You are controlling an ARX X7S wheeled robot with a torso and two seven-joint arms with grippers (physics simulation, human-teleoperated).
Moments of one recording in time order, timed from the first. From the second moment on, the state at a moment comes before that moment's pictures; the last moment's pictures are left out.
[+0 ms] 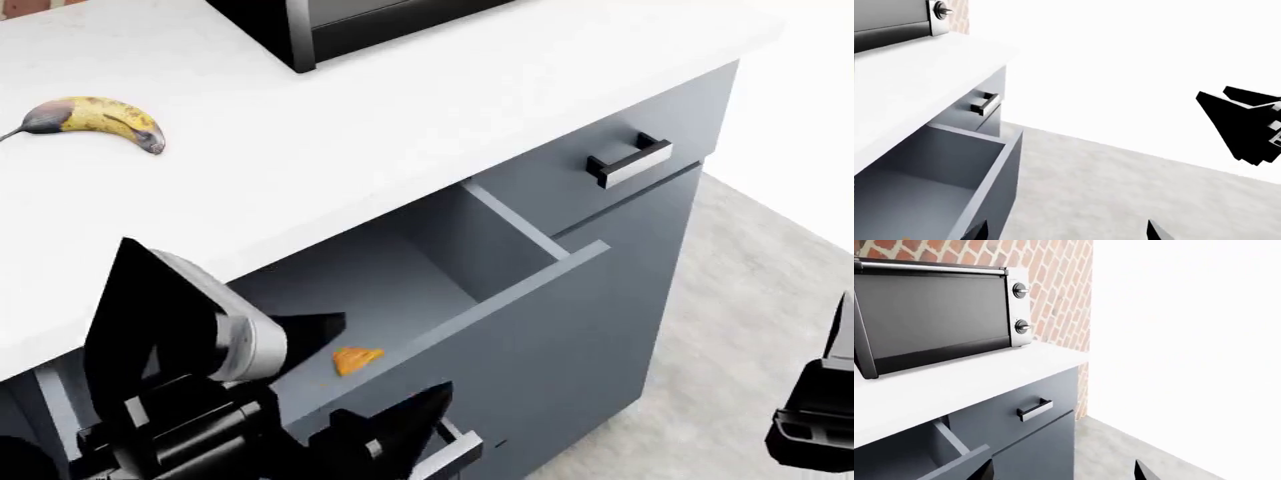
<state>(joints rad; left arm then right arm) -0.78 -0.33 0.33 0.51 -1.45 -1.11 -0.54 0.29 0.58 0.63 -0.77 0.86 1.20 0.21</state>
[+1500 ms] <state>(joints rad) -0.50 -0.26 0.65 0.06 -0.87 -0.72 -0.17 0.27 0.58 0.60 -0.73 0.95 1.23 0.23</state>
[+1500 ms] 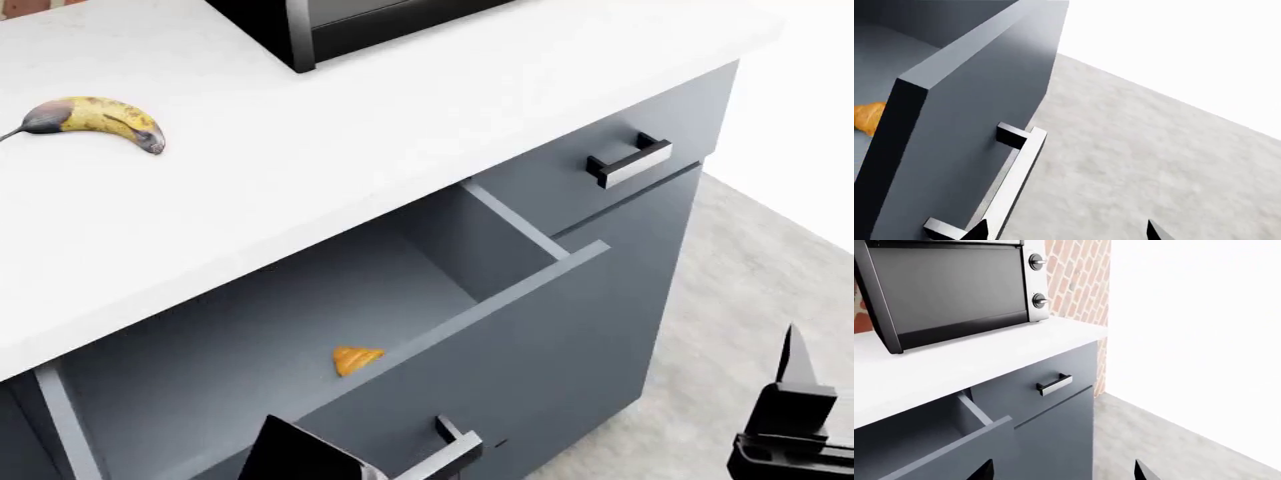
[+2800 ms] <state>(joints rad) -0.56 -0.21 0.59 -0.44 -0.69 -0.38 -0.20 0.19 0.56 0.58 -0.72 0.93 1.15 0.23</state>
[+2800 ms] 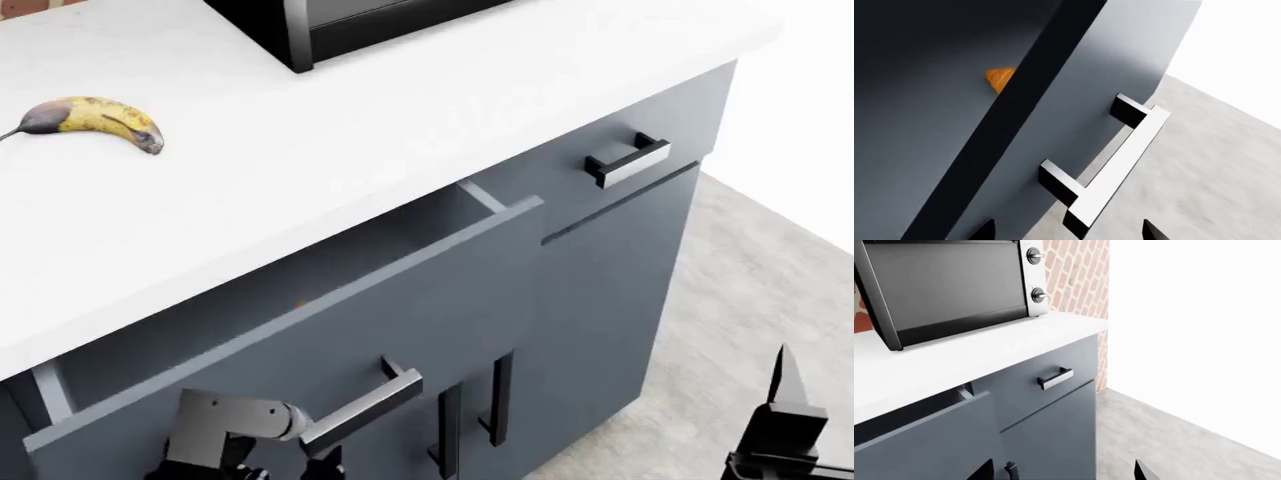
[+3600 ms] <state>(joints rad) -0.64 -0.17 0.51 -0.85 -0.60 -0.11 -0.26 0.15 0.55 0.57 -0.72 0.92 1.11 0.23</state>
